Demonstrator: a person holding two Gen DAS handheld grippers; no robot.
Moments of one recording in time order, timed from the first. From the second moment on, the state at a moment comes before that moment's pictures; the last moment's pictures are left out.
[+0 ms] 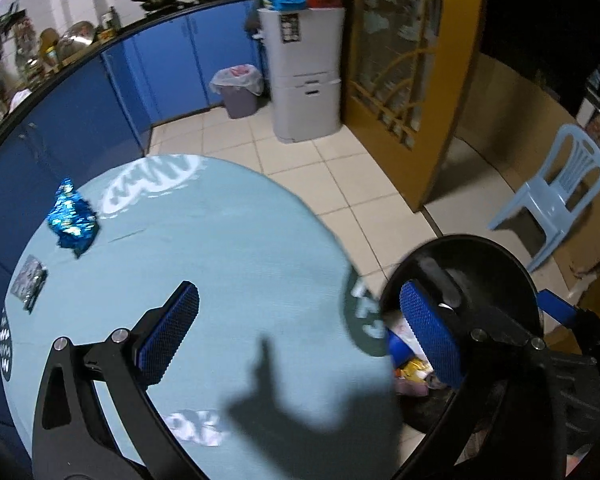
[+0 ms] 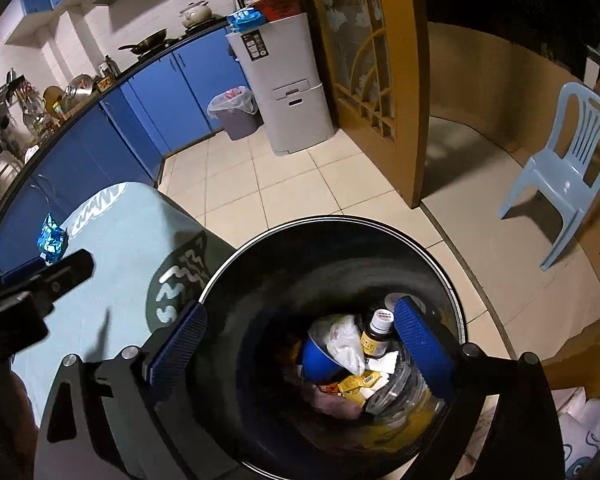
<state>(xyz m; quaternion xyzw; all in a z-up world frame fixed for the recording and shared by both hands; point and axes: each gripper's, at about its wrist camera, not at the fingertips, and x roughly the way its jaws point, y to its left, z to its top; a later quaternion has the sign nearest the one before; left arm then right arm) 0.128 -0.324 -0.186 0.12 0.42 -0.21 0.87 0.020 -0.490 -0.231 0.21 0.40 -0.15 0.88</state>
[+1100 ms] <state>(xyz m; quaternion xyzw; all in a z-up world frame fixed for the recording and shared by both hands) 0.262 -0.001 -0.231 -0.02 0.46 0.00 0.89 0.268 -0.200 -0.213 0.06 0.46 0.08 0.88</state>
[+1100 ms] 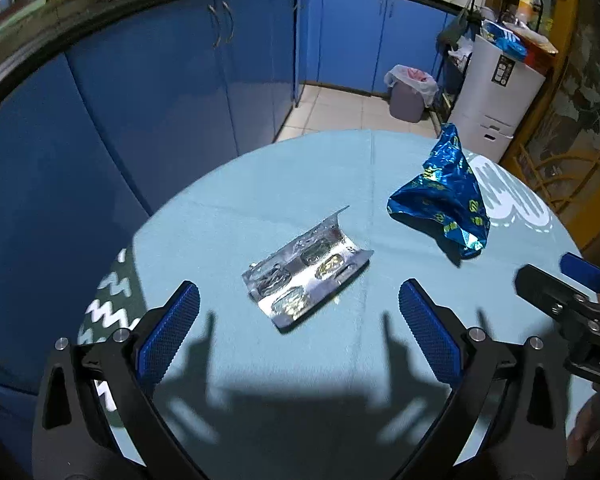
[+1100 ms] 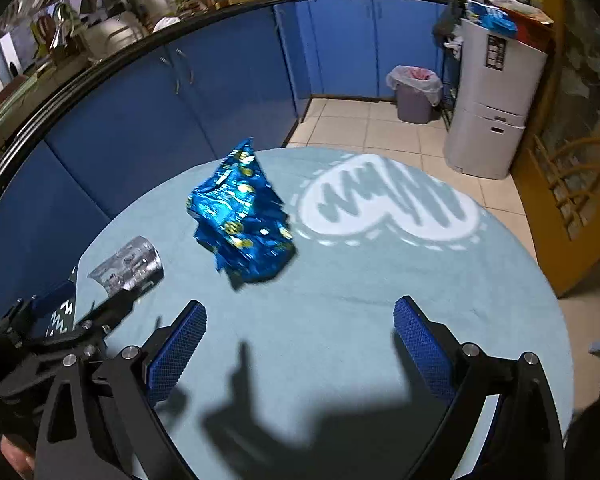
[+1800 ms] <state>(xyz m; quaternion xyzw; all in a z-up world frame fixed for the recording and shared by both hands) 0.284 0.031 -0.244 -0.04 0.47 0.03 0.88 0.324 -0.146 -0.232 0.01 0.48 0.11 0.87</state>
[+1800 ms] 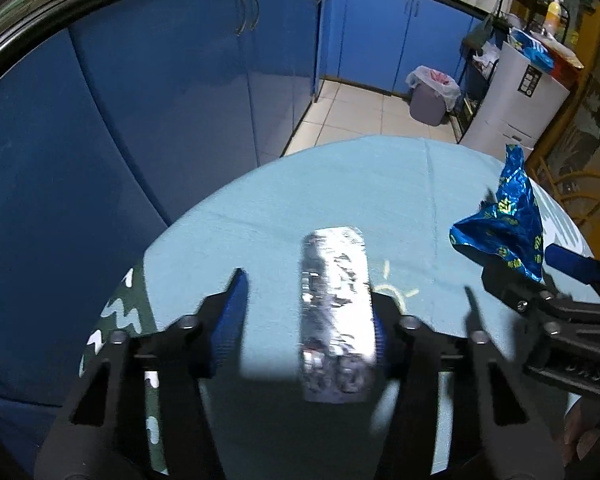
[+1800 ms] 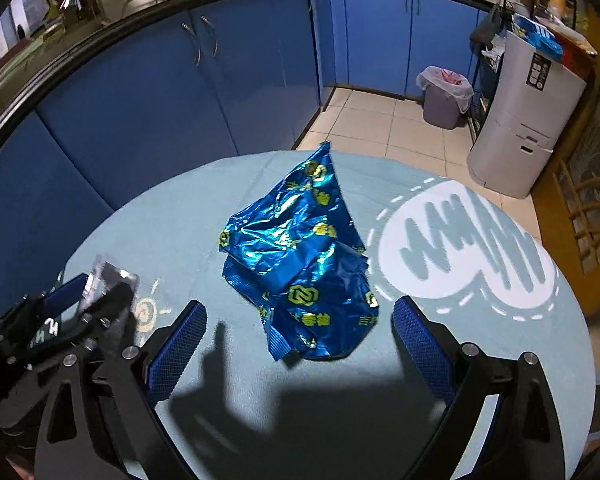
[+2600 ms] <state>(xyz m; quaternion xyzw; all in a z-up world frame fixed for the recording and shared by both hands) 0.249 -0.023 -0.195 -0.03 0.42 -0.03 0.90 0.234 -0.189 -0.193 -0.01 0.43 0.08 0.90</state>
